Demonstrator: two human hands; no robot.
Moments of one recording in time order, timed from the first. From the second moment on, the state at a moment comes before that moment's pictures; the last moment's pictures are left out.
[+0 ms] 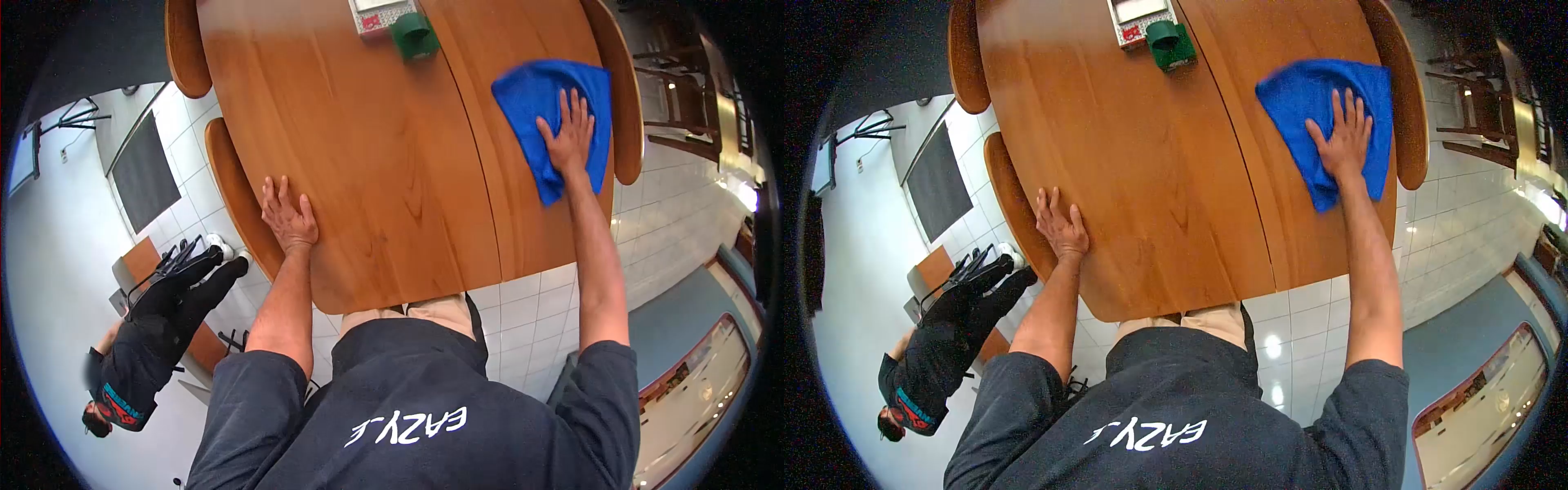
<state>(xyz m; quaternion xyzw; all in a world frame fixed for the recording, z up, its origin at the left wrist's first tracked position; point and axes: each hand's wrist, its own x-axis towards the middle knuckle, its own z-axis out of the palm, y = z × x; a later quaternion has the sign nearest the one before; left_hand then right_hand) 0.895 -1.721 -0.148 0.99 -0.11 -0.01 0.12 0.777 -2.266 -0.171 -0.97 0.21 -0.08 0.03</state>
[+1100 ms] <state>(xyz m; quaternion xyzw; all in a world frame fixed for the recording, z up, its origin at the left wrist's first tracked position) 0.892 -1.715 -0.154 0.99 -0.13 0.00 0.09 0.633 -2.072 -0.147 -0.93 0.36 0.01 0.10</state>
